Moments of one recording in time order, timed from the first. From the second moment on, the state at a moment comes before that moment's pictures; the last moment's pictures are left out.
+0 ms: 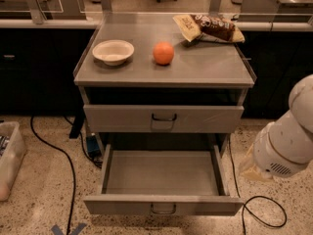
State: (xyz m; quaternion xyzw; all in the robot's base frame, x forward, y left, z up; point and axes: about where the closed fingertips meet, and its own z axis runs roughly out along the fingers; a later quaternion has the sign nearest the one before) arm 0.390 -0.223 0.779 -0.55 0.82 0.01 0.11
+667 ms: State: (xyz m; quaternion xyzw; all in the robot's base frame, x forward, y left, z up) arm 0.374 -0.179 0.695 -0.47 0.87 0.09 0.13
